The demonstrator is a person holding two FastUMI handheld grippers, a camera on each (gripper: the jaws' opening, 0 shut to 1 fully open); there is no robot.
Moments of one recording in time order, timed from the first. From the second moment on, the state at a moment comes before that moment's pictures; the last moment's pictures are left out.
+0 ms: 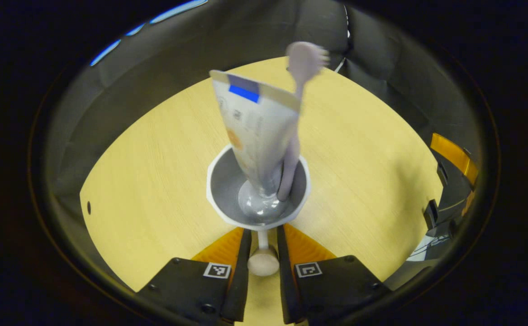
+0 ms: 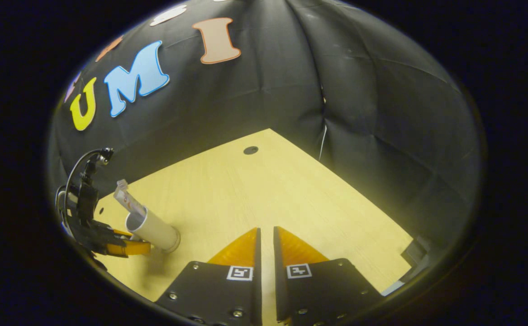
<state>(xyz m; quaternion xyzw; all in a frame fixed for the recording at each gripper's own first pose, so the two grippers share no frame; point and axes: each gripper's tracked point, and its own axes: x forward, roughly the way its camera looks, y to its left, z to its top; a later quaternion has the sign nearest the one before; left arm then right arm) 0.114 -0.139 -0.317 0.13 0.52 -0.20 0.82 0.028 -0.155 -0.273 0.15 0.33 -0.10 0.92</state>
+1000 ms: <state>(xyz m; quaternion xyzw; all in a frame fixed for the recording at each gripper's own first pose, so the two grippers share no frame) 0.048 -0.102 -0.126 0.02 0.19 -0.01 0.98 0.086 -0.035 -0.120 0.10 0.21 0.10 0.97</state>
